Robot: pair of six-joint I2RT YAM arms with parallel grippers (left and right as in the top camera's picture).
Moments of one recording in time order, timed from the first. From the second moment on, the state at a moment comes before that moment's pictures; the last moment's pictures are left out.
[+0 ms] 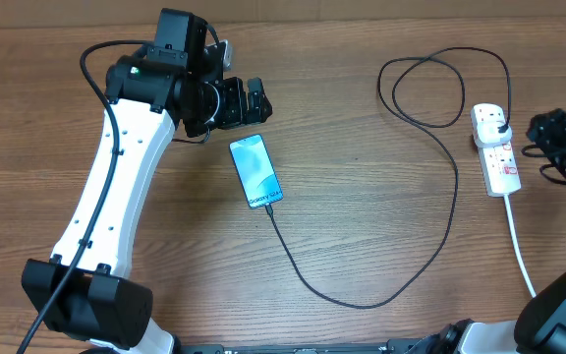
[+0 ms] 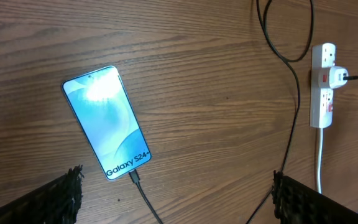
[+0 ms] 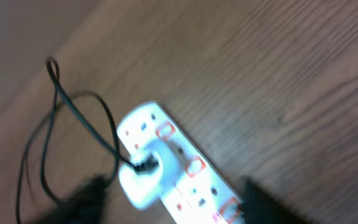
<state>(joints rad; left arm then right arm) -0.23 1.76 1.78 -1.15 0.37 -0.36 -0.58 1.60 1.12 -0.35 -0.22 0.33</state>
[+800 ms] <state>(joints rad) -0.23 1.76 1.78 -1.15 0.37 -0.36 -0.58 1.79 1.12 -0.25 -0.23 0.38</state>
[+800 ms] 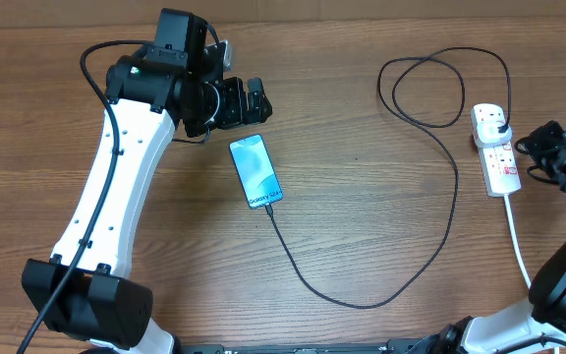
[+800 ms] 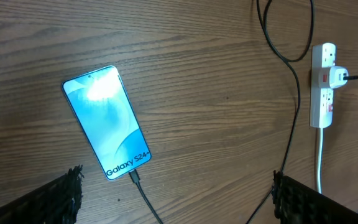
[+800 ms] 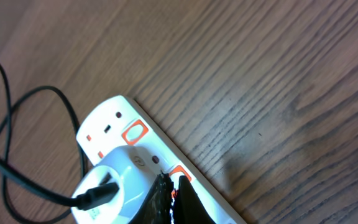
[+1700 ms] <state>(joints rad) -0.23 1.76 1.78 -1.15 0.37 -0.36 -0.58 1.88 1.12 -0.21 -0.30 0.38</state>
